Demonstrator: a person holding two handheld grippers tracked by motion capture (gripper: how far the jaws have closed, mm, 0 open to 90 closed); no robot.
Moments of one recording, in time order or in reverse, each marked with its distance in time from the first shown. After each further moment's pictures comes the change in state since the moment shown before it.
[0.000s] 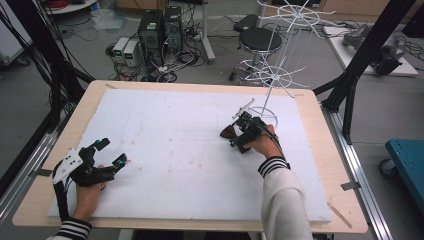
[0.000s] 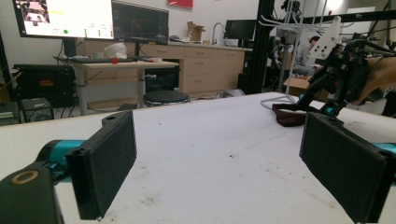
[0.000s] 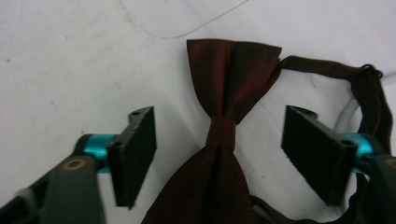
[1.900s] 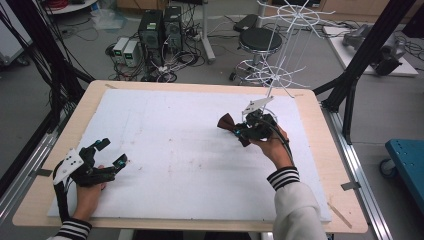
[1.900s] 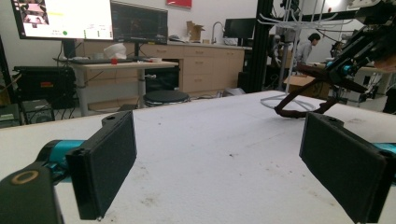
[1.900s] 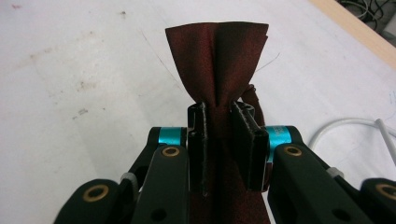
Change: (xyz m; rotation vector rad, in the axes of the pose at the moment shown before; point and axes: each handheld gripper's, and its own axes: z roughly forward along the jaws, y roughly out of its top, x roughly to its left) left arm -0.001 0.000 0.000 0.001 -0.001 0.014; right arm 0.031 -0.003 -0.071 -0.255 -0.029 0.019
